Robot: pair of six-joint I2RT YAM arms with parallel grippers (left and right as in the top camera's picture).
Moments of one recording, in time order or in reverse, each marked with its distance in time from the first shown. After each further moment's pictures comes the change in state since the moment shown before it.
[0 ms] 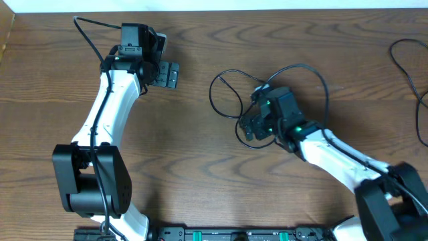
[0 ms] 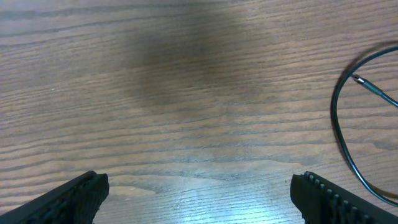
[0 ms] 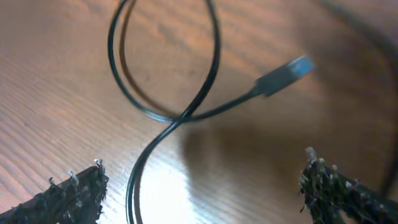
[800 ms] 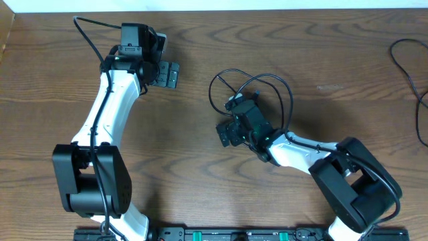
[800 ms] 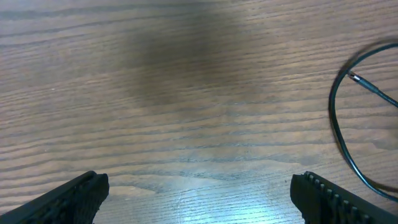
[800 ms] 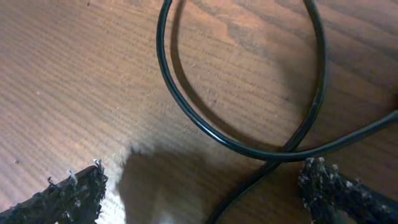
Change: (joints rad) left arm 0.000 0.000 0.000 0.000 0.000 0.000; right arm 0.177 0.229 0.023 0.268 0.127 0.104
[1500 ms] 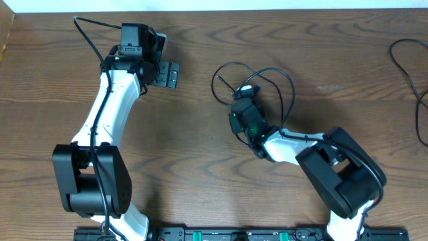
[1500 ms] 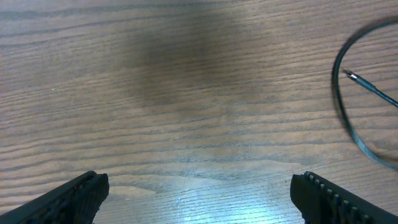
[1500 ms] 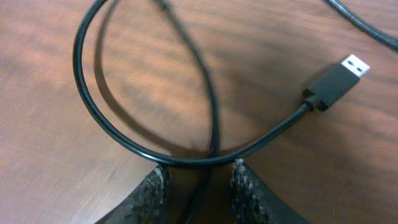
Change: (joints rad) left arm 0.000 0.000 0.000 0.000 0.000 0.000; right arm -0.016 0.114 0.034 0.138 0.279 0.088
